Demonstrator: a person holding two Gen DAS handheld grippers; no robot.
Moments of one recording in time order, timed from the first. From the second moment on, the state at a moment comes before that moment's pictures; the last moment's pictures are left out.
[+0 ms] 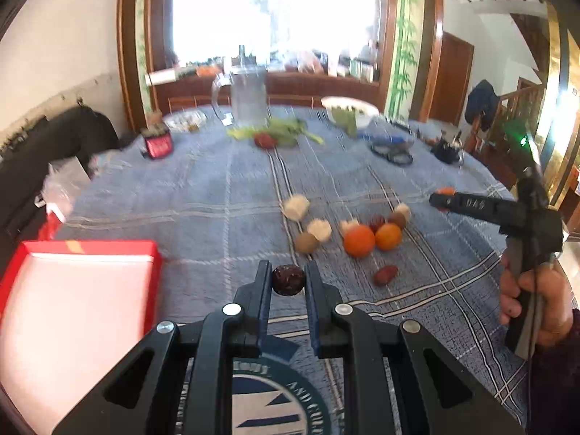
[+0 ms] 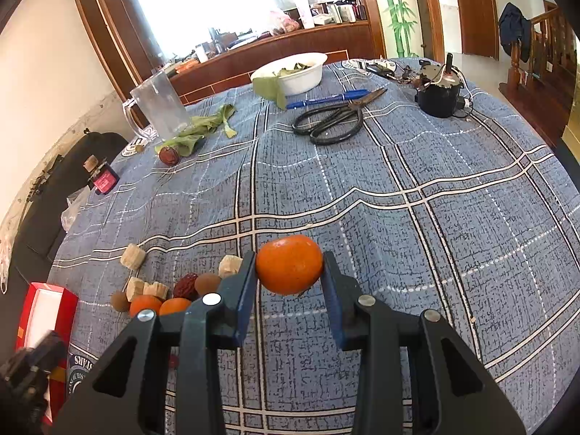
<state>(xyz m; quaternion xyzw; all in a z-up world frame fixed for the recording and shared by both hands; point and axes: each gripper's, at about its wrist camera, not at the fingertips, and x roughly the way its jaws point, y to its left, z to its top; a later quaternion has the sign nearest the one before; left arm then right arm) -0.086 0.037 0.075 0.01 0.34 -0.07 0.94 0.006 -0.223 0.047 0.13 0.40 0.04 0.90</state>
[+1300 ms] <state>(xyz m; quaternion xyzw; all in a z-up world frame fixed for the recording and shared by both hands) -0.168 0.240 0.058 0.03 0.32 0.21 0.92 -0.136 0.106 0.059 -0.03 0.42 0.40 0.81</state>
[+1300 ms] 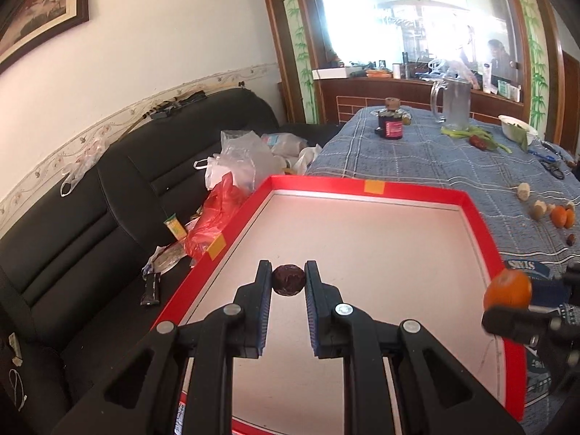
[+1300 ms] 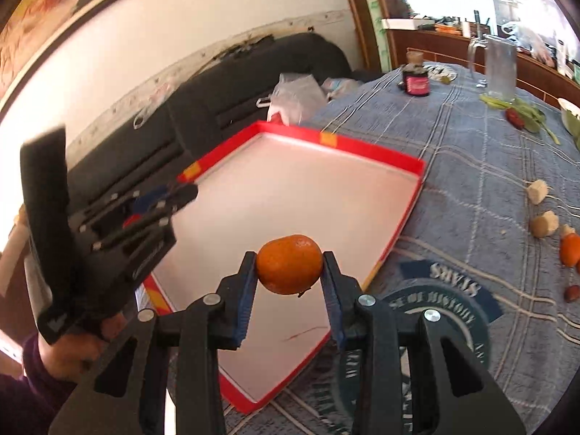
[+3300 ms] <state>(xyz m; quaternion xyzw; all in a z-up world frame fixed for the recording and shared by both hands) -0.122 0.065 0.082 0.10 0.33 0.01 0.94 -0.080 -0.177 0.063 0.06 0.42 0.15 0.89</state>
